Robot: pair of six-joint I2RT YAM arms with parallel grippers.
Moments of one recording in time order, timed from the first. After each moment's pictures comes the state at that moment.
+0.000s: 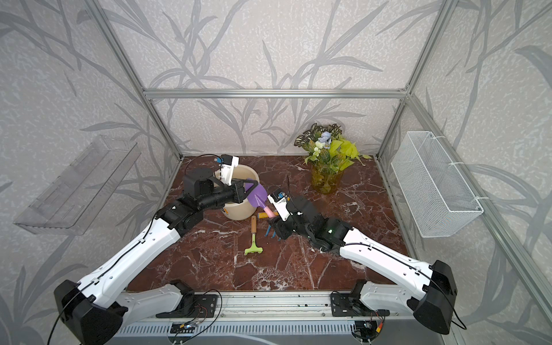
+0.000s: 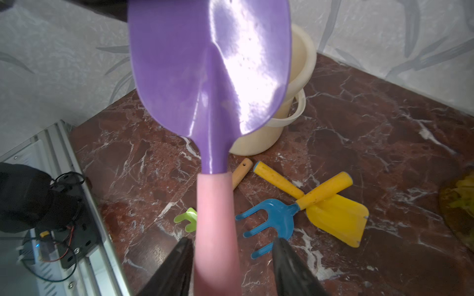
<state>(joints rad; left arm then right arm) -0.52 1.17 1.14 -0.28 0.31 -0.49 0.93 1.17 1.00 -0.38 0.06 0.18</state>
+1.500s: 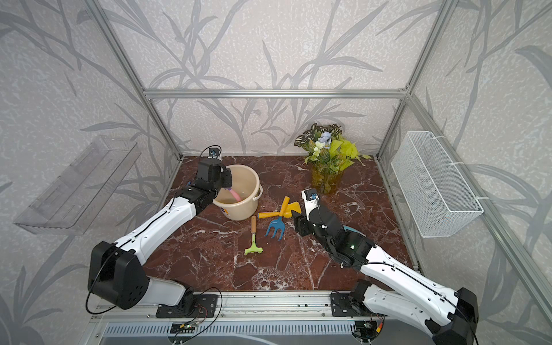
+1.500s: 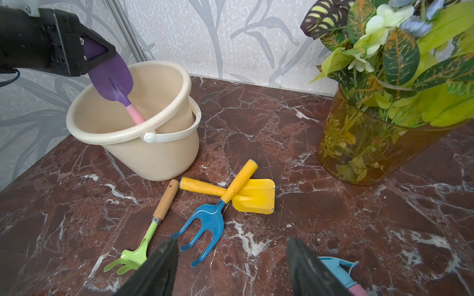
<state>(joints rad) -0.34 1.43 1.13 -0.21 -0.38 -0.17 0.87 0.92 0.78 -0.34 0.37 0.33</state>
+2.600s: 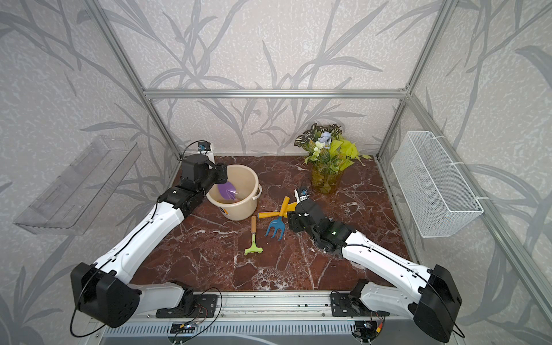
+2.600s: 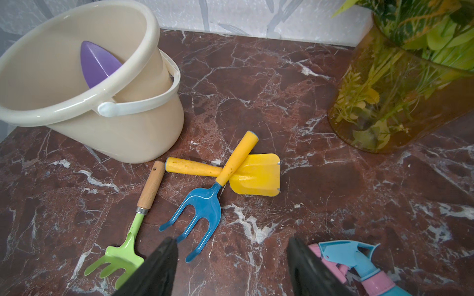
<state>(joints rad) -0.33 1.29 1.19 -0.30 -0.25 -0.22 0.82 1.15 0.84 -0.36 0.30 0.42</state>
